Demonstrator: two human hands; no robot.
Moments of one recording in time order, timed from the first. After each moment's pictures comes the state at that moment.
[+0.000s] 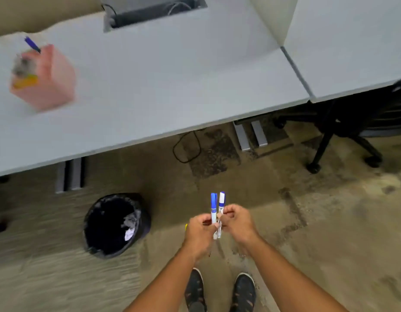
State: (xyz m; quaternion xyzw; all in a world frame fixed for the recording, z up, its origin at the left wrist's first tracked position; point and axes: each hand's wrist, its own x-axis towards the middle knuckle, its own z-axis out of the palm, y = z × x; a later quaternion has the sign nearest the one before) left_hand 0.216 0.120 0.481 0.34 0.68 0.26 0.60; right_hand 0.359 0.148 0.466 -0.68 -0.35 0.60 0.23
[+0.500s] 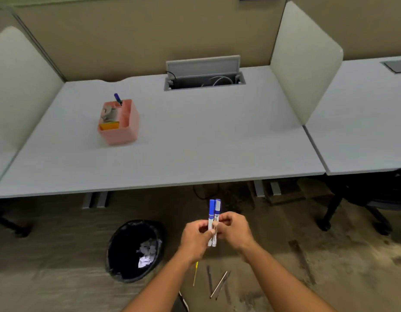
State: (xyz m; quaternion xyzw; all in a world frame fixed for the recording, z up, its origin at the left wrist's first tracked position) left_hand 0.110 0.176 0.657 0.39 0.69 0.30 0.53; right_hand 0.254 0.221 0.661 -0.62 -0.46 0.59 0.23
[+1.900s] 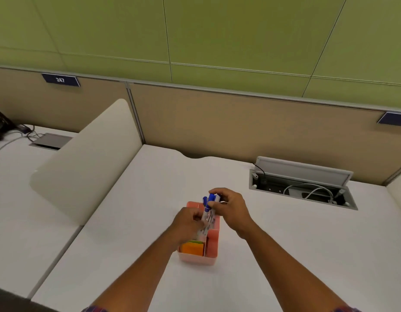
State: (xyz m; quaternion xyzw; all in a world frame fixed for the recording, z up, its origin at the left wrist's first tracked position) left_hand -0.362 0.553 0.809 0.41 0.75 0.30 0.43; right_hand -0.218 0.655 0.816 -0.44 -0.67 0.55 0.26
